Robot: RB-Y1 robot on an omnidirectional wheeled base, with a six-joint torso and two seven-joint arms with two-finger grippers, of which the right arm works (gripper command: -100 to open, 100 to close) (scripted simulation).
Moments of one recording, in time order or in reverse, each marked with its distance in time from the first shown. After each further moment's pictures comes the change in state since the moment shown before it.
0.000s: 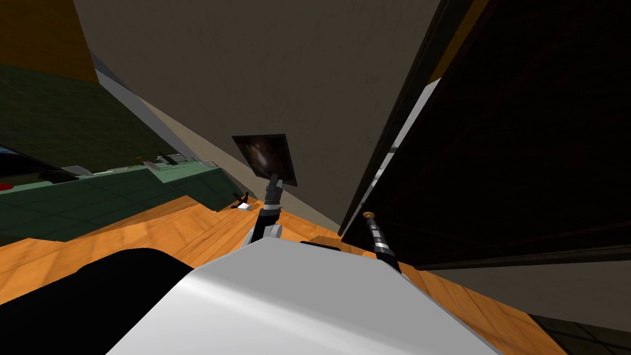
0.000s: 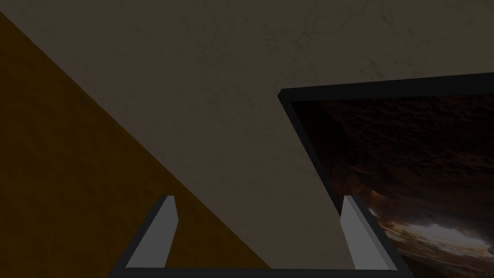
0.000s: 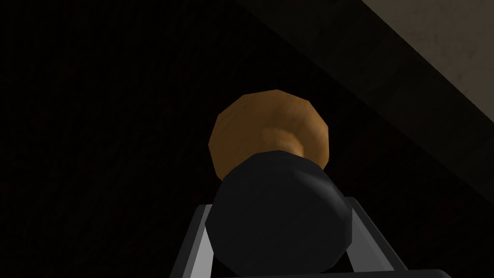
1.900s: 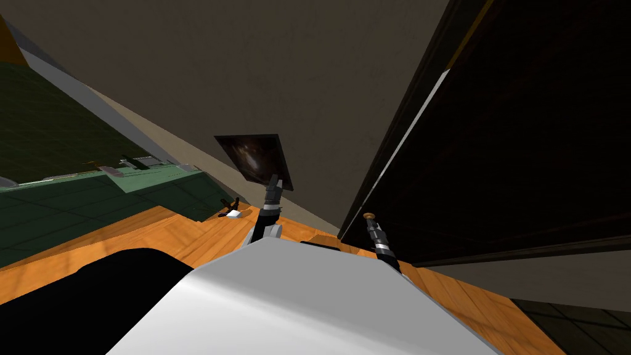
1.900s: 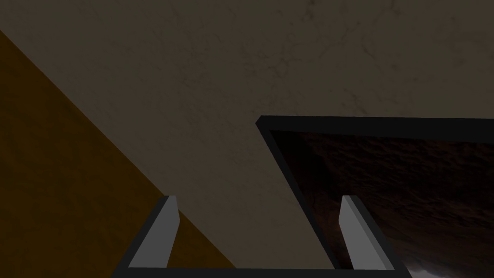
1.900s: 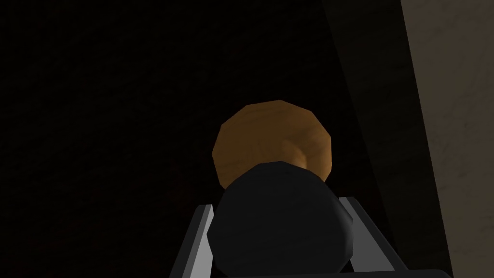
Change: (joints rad) arm -0.002 0.008 -0.042 0.030 0.114 -0.011 0.441
